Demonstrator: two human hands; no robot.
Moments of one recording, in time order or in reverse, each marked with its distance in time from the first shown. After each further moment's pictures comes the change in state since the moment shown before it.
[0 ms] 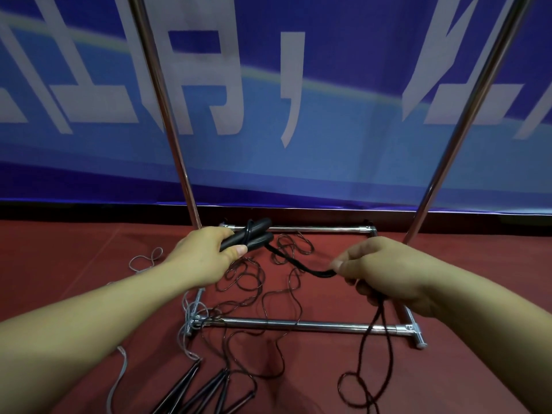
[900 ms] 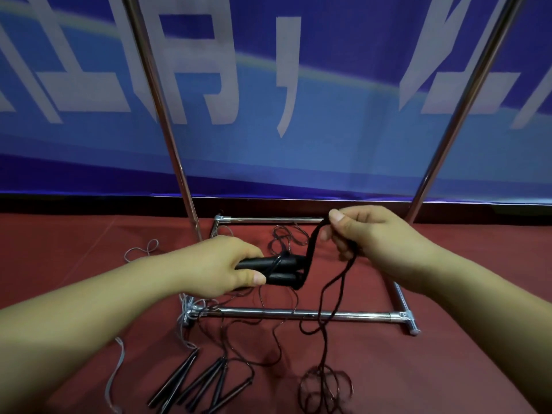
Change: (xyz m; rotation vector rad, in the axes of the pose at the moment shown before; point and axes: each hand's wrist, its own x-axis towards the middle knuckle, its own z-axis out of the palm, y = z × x) left_hand -0.018 0.021 -0.005 0.059 -0.423 0.330; right_hand 0.006 -0.006 -0.001 0.171 0.031 -0.398
